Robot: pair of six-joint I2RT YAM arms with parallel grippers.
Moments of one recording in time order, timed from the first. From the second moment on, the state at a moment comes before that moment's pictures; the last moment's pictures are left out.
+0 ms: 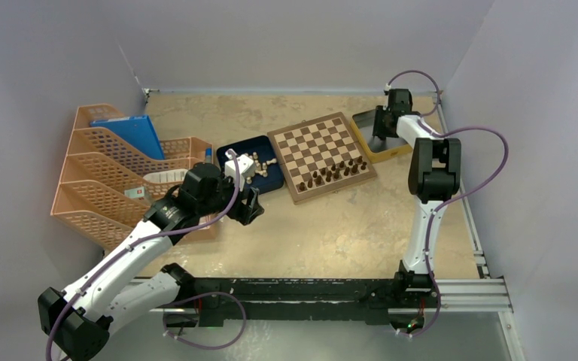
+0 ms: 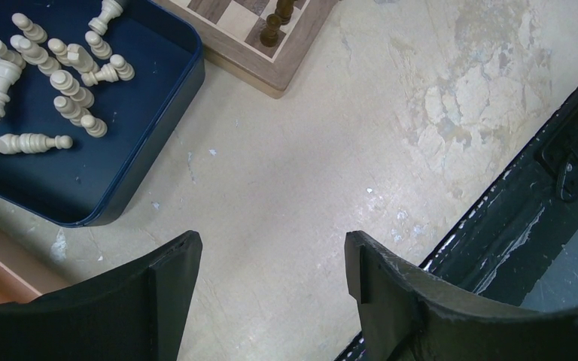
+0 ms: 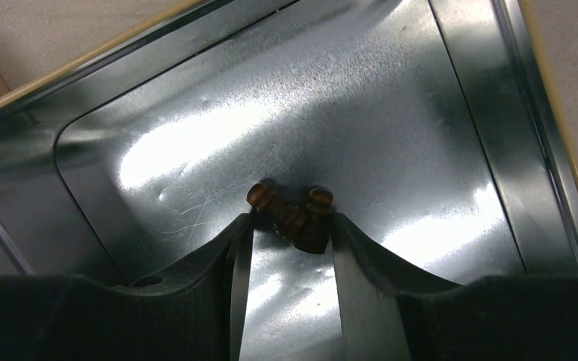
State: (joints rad) left arm -0.60 0.89 0.79 -0.49 0.23 -0.10; right arm -0.01 2.24 1.70 -0.33 0.03 0.10
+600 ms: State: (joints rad) left arm -0.60 0.89 0.79 -0.49 0.23 -0.10; right arm -0.01 2.24 1.71 -0.36 0.09 0.12
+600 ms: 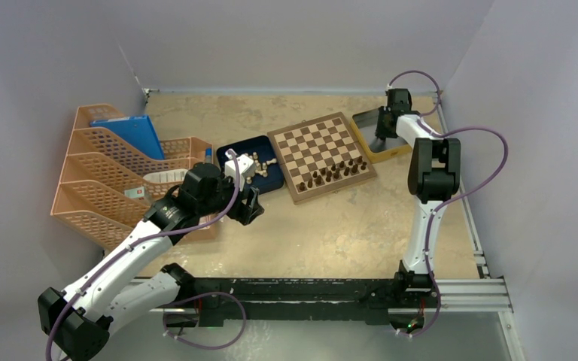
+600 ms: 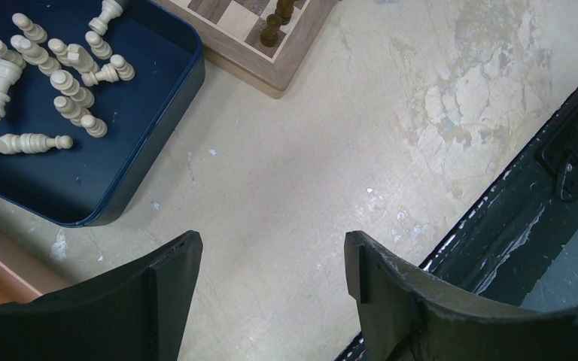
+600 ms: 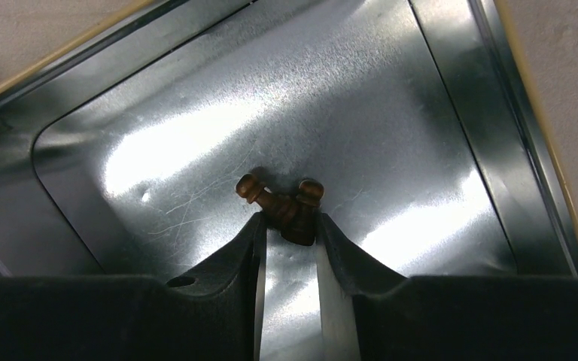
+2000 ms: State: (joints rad) left arm -0.59 1.14 1.15 -0.53 0.22 -0.37; right arm 0.19 1.77 1.43 -0.23 0.01 0.21
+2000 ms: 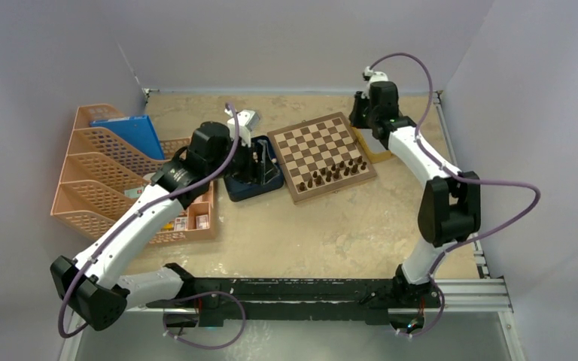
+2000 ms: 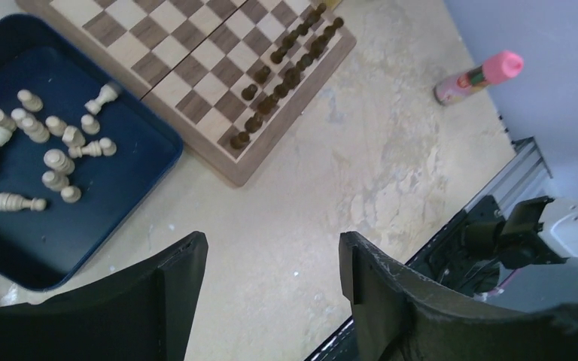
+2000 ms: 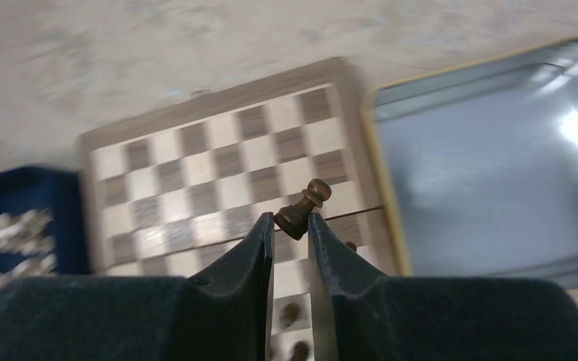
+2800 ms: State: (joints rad) left arm -0.51 1.33 1.28 -0.43 0.35 -0.45; right arm 0.41 1.52 1.13 -0.03 -0.16 0.22
